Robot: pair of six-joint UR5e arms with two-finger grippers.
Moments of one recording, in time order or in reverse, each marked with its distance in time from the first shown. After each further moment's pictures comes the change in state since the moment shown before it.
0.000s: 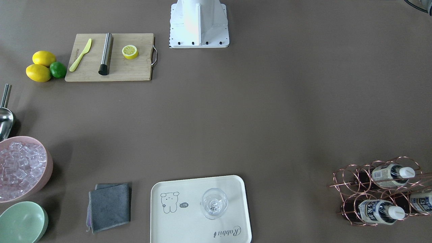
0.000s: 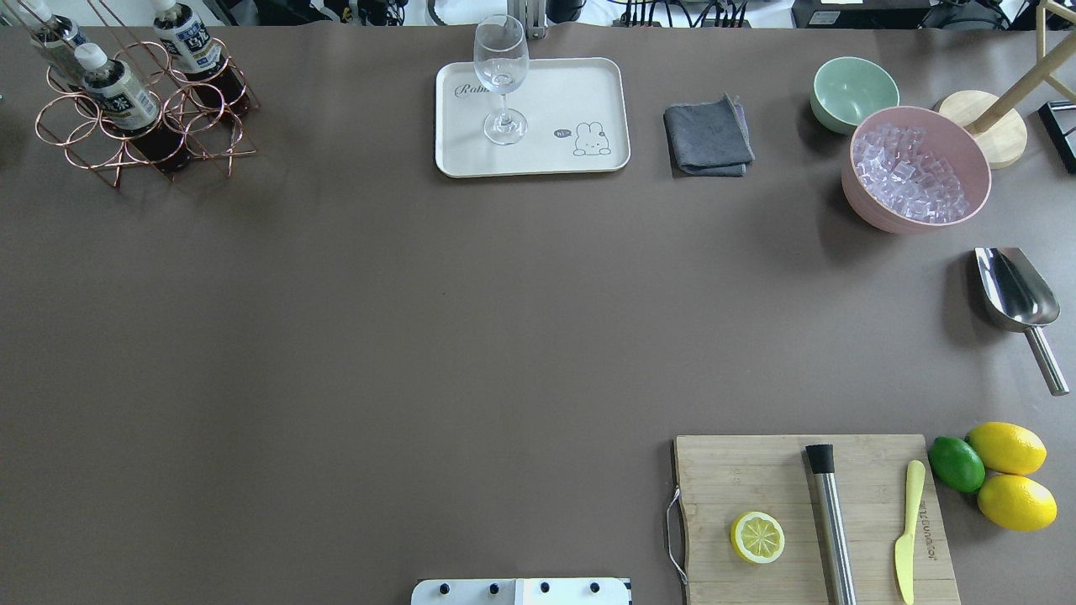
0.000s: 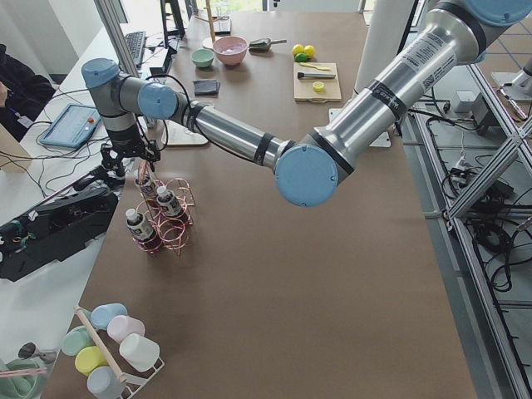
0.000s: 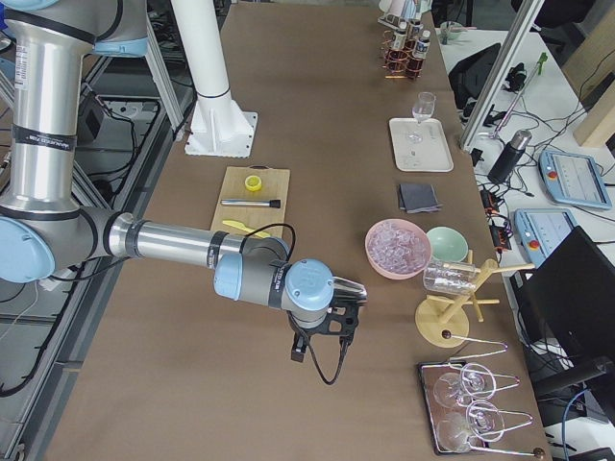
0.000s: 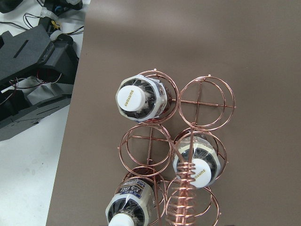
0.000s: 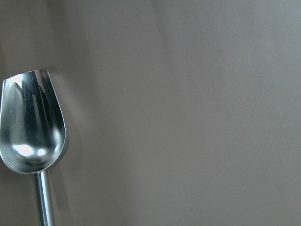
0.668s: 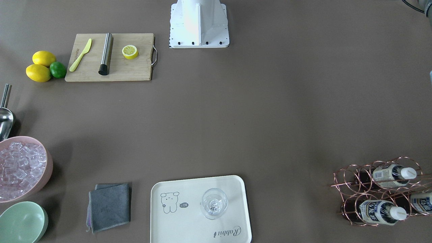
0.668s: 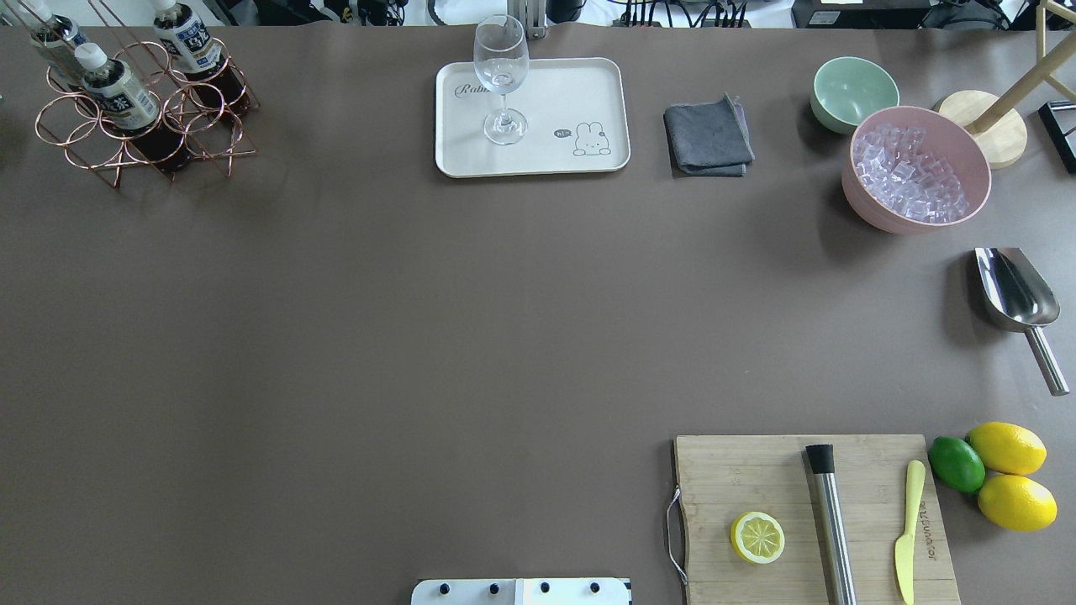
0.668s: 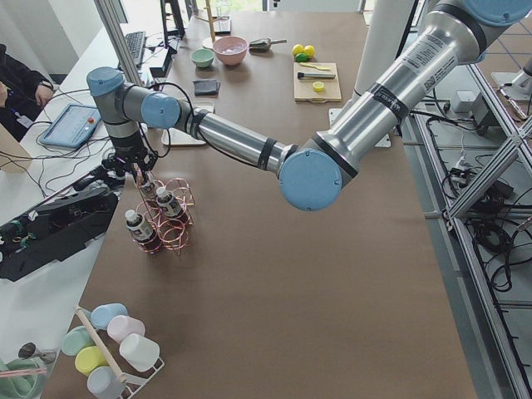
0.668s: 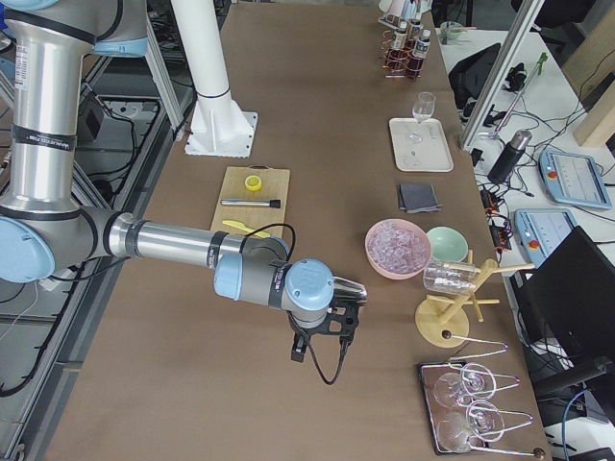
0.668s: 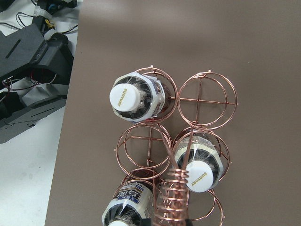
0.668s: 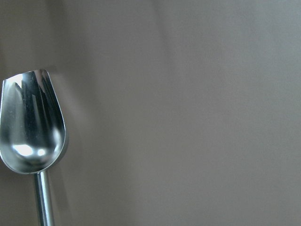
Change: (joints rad) left arm 0.008 0.030 0.000 -0.059 0.000 -0.001; right arm 0.000 0.000 0.000 0.001 -0.001 -0.001
